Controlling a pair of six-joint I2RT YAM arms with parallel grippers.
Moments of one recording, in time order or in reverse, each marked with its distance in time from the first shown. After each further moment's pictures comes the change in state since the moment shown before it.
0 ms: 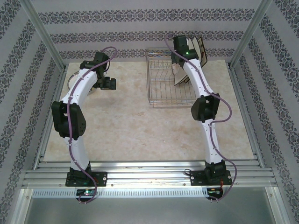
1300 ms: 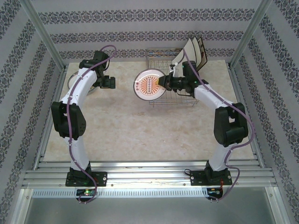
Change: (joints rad) left arm 0.001 0.000 0.027 -0.011 -0.016 -0.001; right arm 0.006 -0.710 -1.389 0.844 -1.169 0.518
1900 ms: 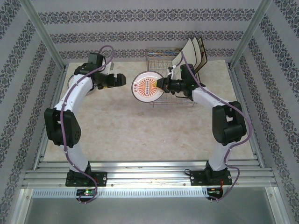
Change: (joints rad) left arm 0.020 -0.155 -0.222 0.328 0.599 -0.022; right arm 0.012 0.039 -0.030 0.113 -0.019 0.057
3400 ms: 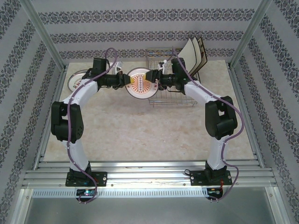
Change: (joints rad) left arm -0.003 0.086 -0.153 0.436 0.482 -0.253; right arm 0.063 0.121 0.230 -0.124 0.014 -0.019
